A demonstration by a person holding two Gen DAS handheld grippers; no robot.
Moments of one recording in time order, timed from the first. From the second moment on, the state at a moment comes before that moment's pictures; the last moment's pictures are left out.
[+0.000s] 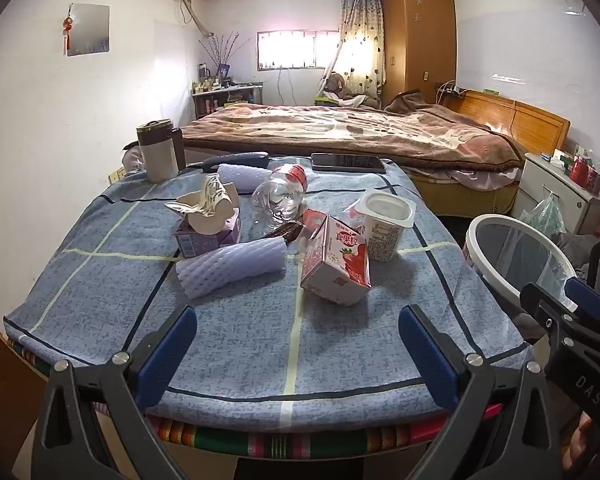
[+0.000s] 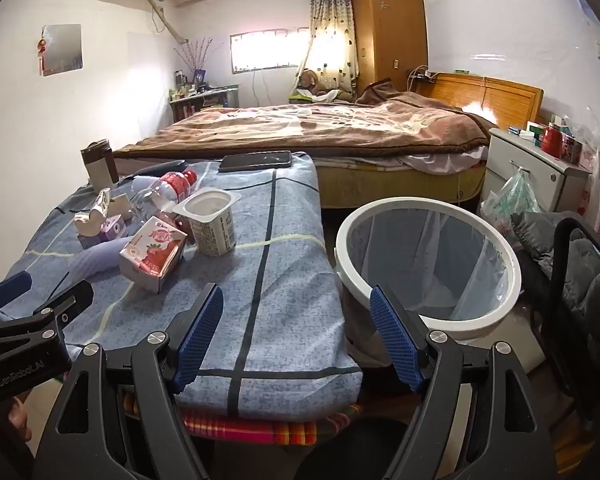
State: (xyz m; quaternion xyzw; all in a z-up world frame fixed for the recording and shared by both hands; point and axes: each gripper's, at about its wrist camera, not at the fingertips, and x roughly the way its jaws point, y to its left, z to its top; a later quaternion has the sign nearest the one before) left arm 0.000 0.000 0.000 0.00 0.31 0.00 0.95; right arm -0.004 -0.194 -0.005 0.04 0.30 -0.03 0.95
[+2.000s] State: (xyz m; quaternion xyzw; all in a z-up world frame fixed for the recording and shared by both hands) left arm -0.005 0.006 0.005 0.01 0.31 0.01 0.95; right arm -0.008 -0.191 0.002 0.04 0.29 -0.02 0.96
